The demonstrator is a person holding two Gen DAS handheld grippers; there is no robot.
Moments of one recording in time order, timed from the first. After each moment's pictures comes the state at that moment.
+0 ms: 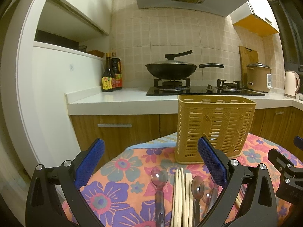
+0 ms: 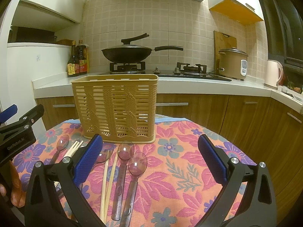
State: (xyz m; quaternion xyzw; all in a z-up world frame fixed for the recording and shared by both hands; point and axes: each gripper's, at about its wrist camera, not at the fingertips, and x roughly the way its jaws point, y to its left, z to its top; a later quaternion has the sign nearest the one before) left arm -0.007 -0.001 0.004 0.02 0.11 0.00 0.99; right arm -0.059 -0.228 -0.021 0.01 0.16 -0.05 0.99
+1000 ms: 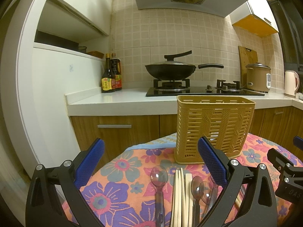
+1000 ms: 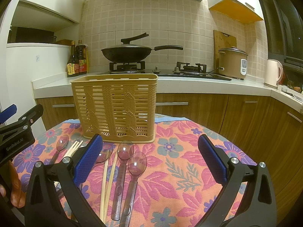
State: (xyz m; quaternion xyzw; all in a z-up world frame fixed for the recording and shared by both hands) left arm -0.008 0.000 0.004 0.01 0.11 -0.01 0.99; right arm -0.059 -0.229 -0.021 0.01 0.16 -0.05 0.99
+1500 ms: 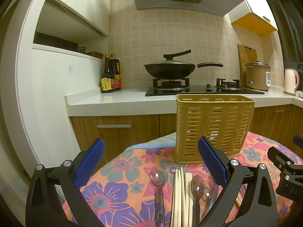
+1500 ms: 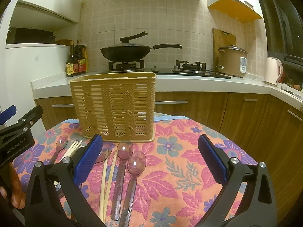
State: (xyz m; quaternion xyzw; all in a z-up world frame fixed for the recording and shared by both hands) left arm -0.007 0.000 0.003 0.02 0.11 -0.01 0.99; right arm -0.058 -0.232 -0.022 0.01 0.16 -0.05 0.98
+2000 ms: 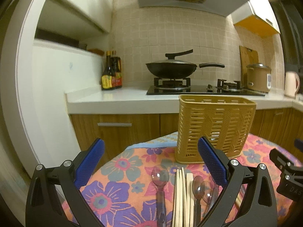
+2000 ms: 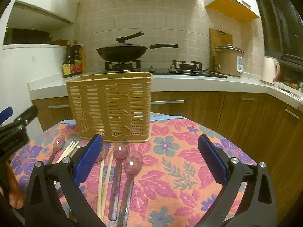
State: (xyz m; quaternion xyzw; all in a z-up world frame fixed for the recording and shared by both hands) left arm -0.001 0.013 0.007 -0.01 0.12 -0.02 0.99; right arm -0.057 -0.236 -0.022 0.02 0.16 -0.07 0.98
